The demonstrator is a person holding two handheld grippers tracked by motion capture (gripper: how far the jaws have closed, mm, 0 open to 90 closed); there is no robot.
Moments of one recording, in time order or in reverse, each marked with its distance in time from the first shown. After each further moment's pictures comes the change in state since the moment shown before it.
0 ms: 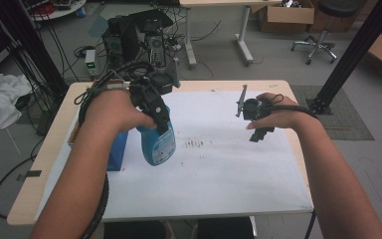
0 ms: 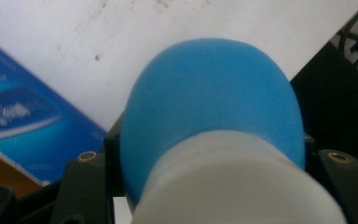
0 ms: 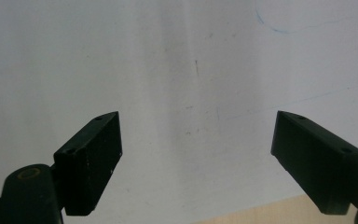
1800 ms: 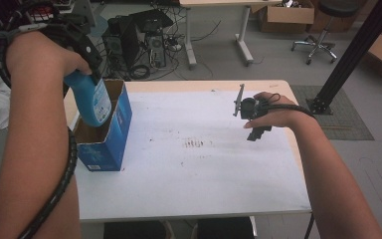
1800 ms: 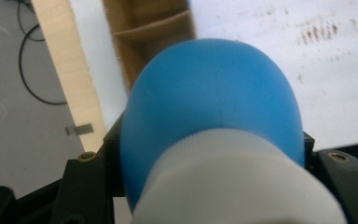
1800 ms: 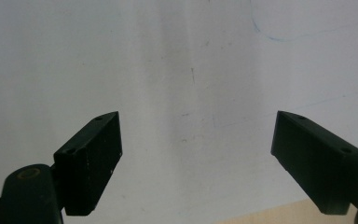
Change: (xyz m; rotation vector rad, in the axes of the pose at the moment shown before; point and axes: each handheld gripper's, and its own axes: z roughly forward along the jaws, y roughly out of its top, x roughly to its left) left arm 0.125 -0.058 -0.089 -0.038 0.154 -0.588; right arm -0.004 0.006 0.003 -0.004 -0.006 -0.012
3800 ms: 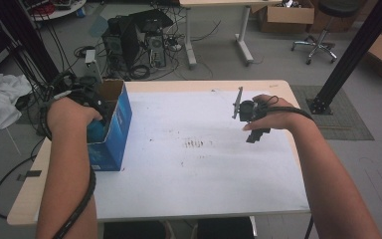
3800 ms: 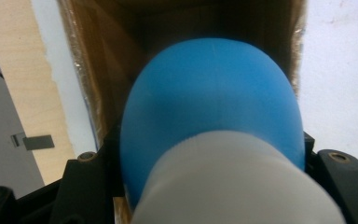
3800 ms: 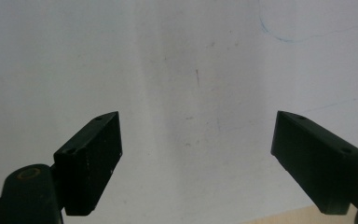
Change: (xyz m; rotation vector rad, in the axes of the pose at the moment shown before) left arm 0.024 -0.004 0.163 0.065 -0.037 -0.077; right arm 0.002 0.001 0.008 0.004 0.010 -0.002
